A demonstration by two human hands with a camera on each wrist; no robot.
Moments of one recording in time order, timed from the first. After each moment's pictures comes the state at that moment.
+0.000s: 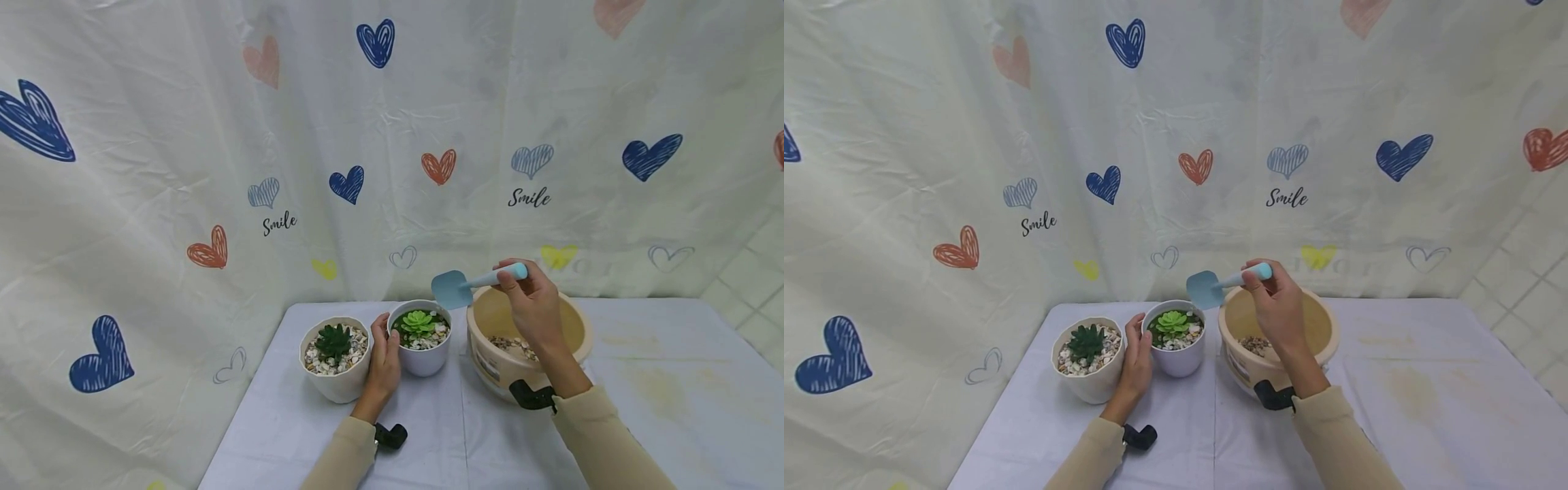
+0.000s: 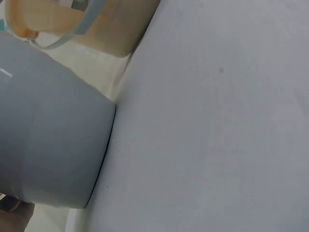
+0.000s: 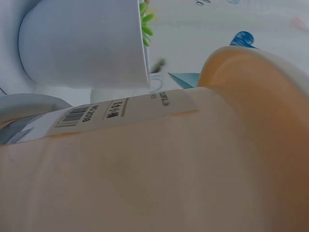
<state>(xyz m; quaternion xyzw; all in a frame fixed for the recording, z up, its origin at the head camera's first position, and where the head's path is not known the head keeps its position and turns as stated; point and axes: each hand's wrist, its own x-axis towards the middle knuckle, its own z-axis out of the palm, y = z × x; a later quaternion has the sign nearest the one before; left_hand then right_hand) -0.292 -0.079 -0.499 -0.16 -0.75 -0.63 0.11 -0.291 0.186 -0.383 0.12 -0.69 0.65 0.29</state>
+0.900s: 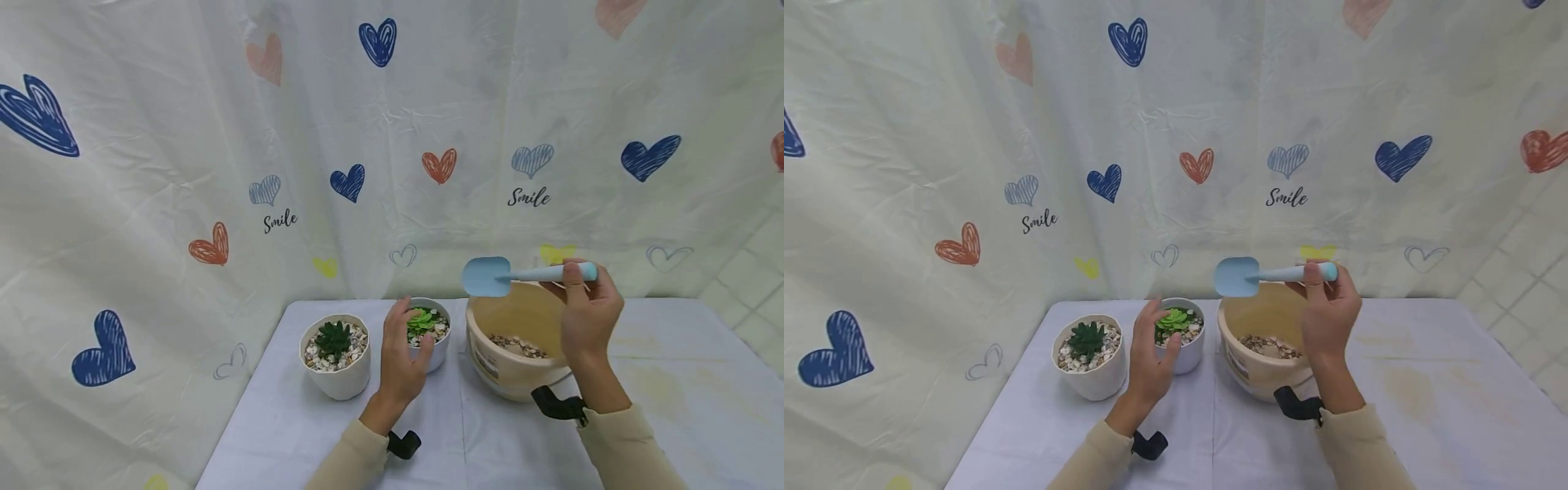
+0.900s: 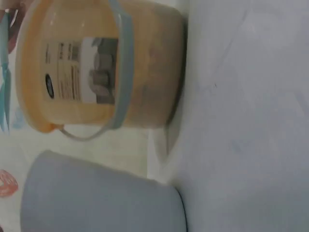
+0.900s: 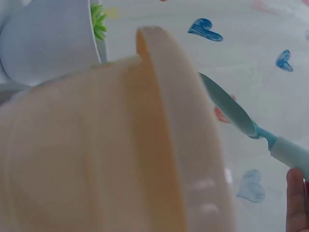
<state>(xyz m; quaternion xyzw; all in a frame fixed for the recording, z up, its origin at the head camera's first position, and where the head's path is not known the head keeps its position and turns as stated) -0.273 -0.042 -0.476 -0.23 -0.79 -0.44 0.36 -0.265 0.222 -0.368 0.07 -0.52 0.75 0.41</state>
